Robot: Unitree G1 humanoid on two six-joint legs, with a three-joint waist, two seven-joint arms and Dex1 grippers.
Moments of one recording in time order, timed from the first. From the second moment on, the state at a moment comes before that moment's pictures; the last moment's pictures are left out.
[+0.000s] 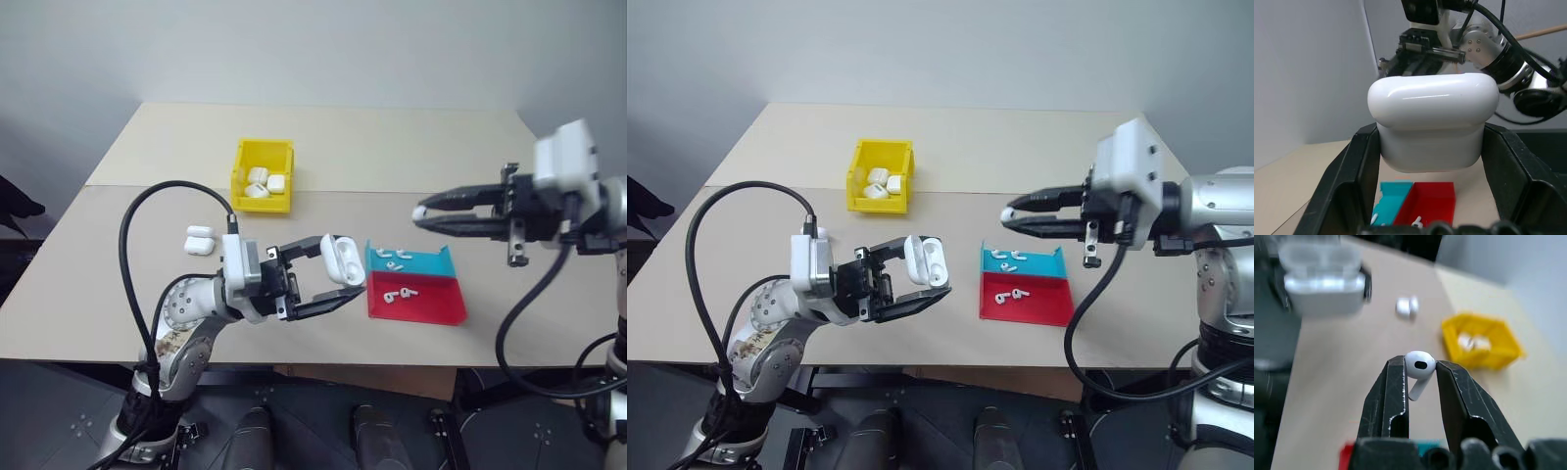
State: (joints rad) left arm -0.30 0.42 -0.13 -0.42 -0.60 0.13 -0.96; right arm -0.65 -0.79 -0.29 -0.37 0.53 0.62 1.31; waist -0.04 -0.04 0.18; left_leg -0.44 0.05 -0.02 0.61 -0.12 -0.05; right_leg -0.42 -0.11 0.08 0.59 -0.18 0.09
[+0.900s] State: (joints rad) left arm -0.36 0.46 -0.13 -0.44 -0.63 0.22 -1.00; right arm -0.55 -0.52 -0.09 -0.36 0.68 0.25 1.25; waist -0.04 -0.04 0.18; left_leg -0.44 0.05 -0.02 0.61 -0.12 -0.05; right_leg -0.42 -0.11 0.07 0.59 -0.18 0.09
